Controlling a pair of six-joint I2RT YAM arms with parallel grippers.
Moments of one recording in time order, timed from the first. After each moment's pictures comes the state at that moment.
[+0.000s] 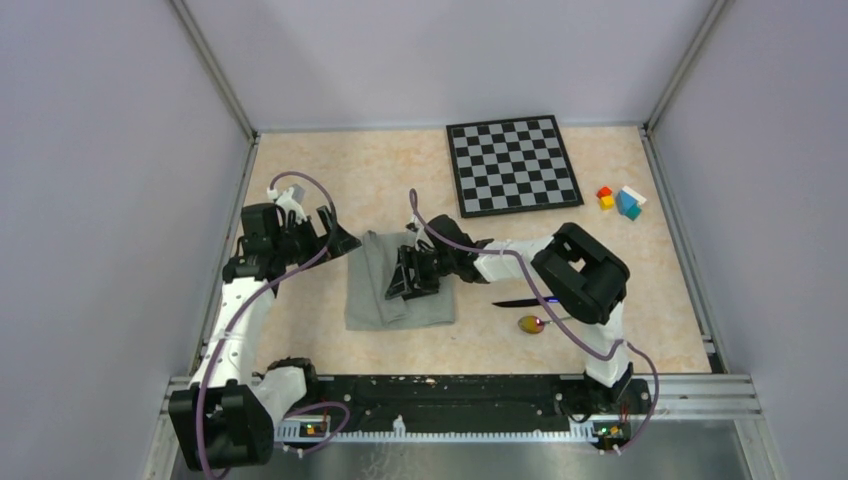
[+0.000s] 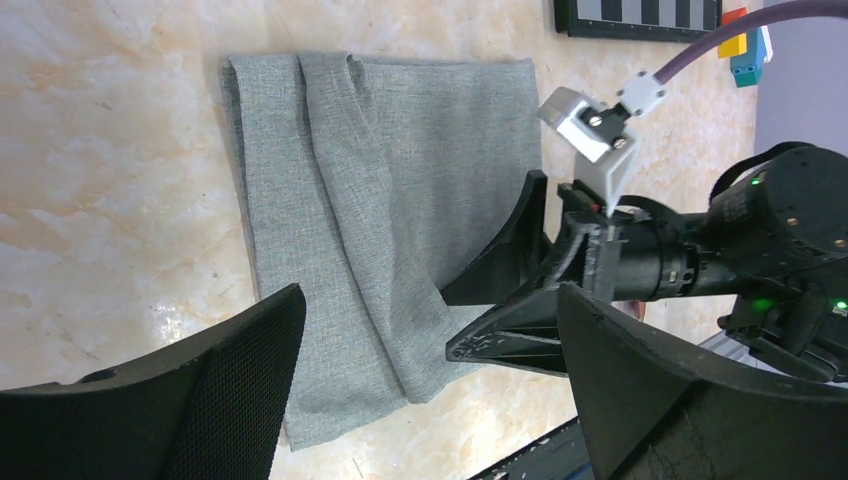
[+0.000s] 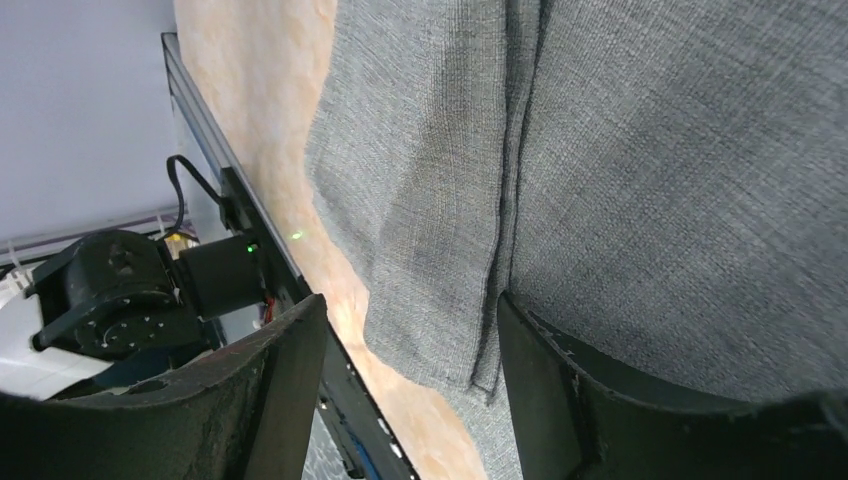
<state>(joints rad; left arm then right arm) 0.09 1.01 0.77 -0.46 0.57 -0.38 0.86 1.98 1.10 0.19 -0.57 0.81</state>
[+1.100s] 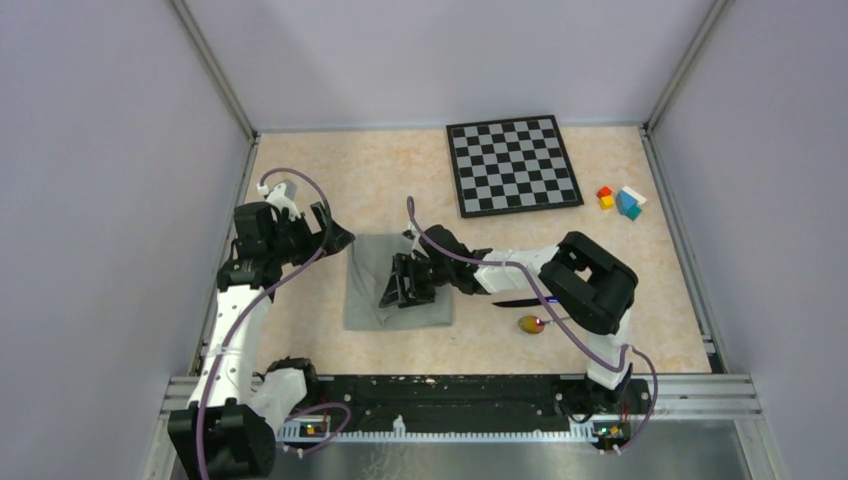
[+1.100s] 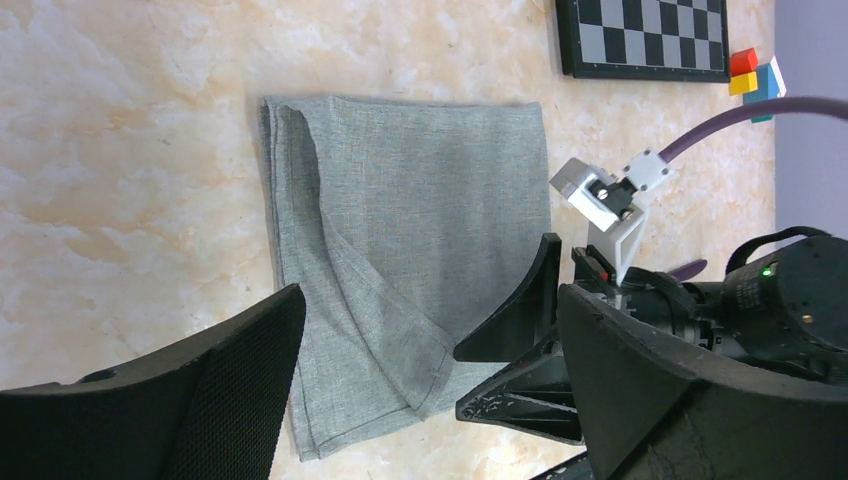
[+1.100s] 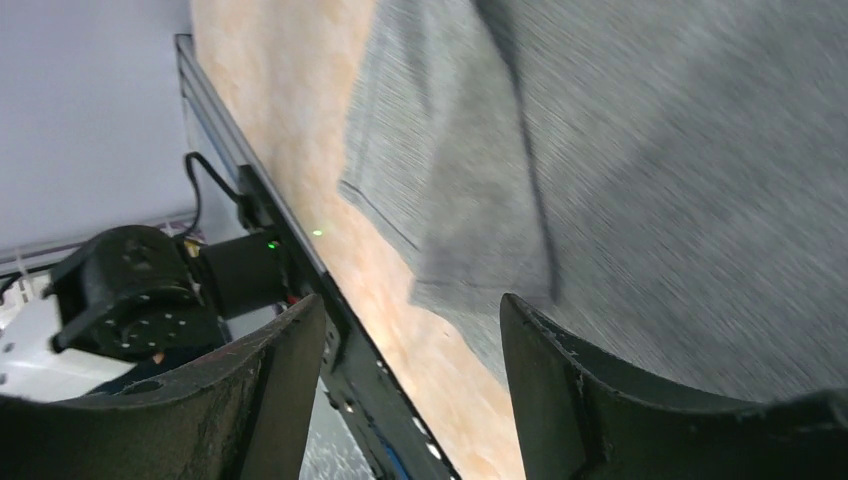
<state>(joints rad) 0.09 0.95 0.80 -0.48 0.49 -0.37 0.94 1.93 1.09 0.19 -0.48 0.88</state>
